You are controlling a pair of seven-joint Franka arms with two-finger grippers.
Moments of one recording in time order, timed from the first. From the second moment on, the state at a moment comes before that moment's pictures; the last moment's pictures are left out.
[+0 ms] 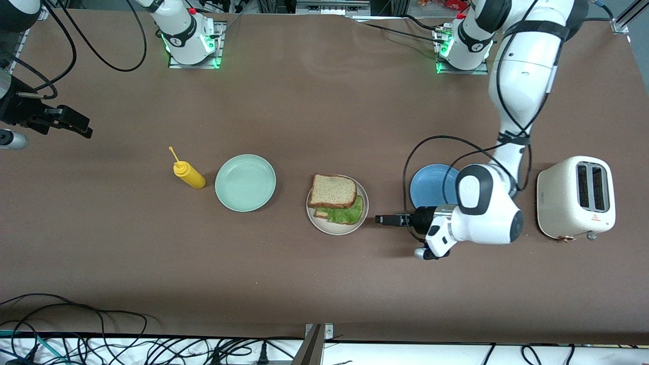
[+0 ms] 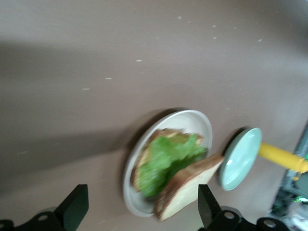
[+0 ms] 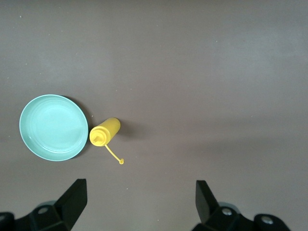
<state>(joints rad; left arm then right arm) -0.22 0.85 0.00 -1.28 -0.78 1.90 0.08 0.03 0.03 -0.05 -1.63 -0.01 1.64 0.07</state>
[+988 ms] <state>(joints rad) -0.12 0.63 0.04 -1.29 -0.08 1.43 -0.02 0.03 0.04 -0.05 -1.63 0.00 1.64 0.07</state>
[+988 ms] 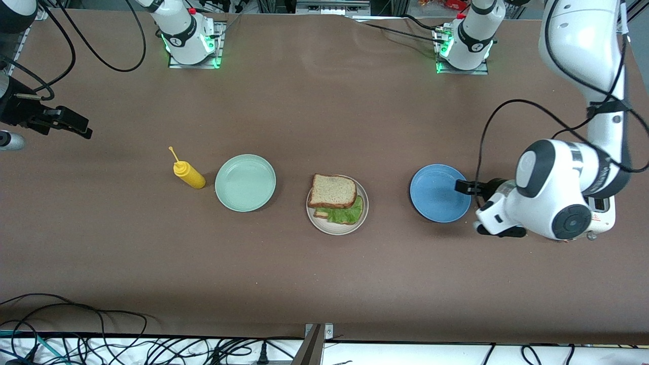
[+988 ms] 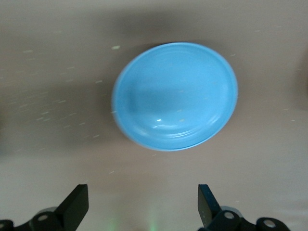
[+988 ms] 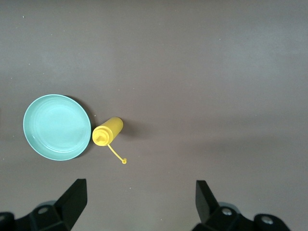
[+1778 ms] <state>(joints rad) -0.06 0.31 0.04 -1.42 0.02 1.41 -0.02 0.05 0.04 -0.05 -1.63 0.00 1.64 0.07</state>
